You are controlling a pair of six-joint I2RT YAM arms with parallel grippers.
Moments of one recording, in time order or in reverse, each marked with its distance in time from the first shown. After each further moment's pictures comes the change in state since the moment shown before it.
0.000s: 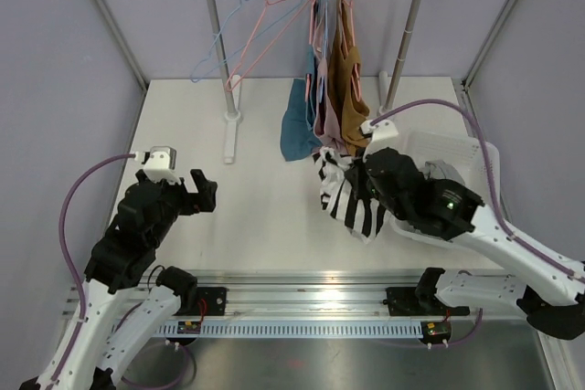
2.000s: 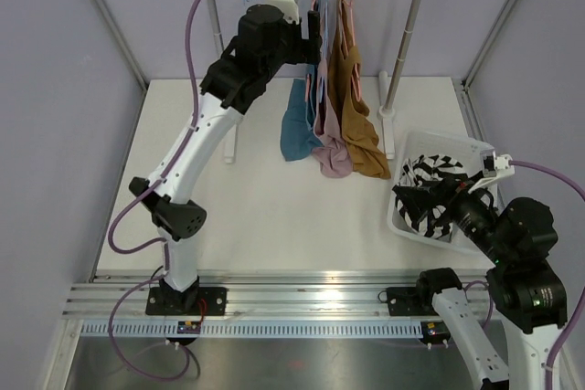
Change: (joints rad) left arm -0.229 1.410 1.543 0.084 -0.027 0.096; right arm -0.840 -0.579 -0.075 -0.068 -0.808 -0.024
